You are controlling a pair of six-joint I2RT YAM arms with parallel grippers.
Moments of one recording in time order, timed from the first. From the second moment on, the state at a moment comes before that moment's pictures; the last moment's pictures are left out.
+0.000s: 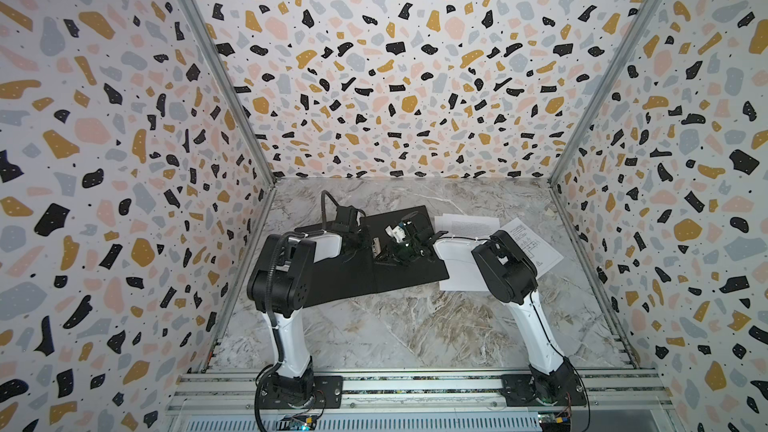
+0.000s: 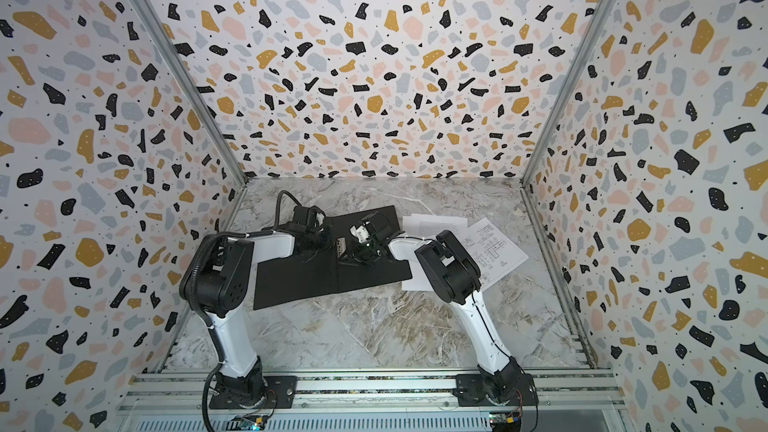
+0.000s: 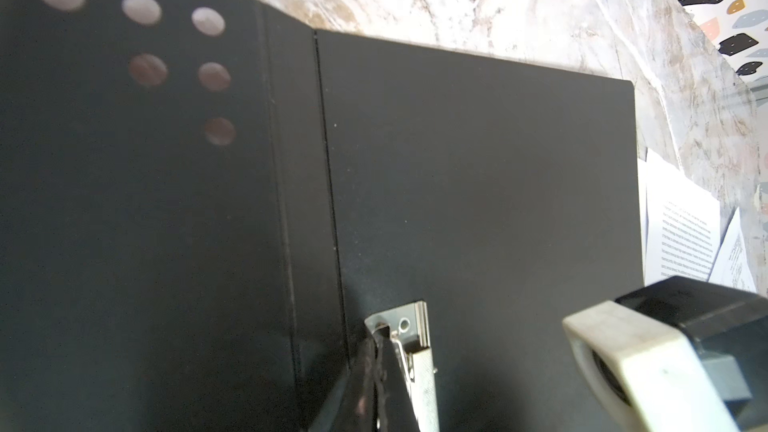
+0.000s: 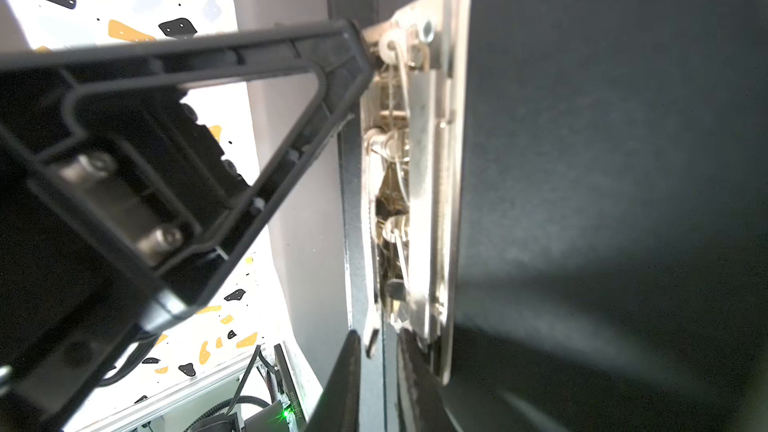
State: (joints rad) left arm -0.24 1.94 1.08 -0.03 0.25 -0.52; right arm 0.71 2.32 1.56 -0.01 -0.75 0.87
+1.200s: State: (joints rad) left arm -0.28 1.99 1.16 -0.08 0.20 -0.43; right arm 0.68 2.33 1.63 -0.17 -0.70 0.82
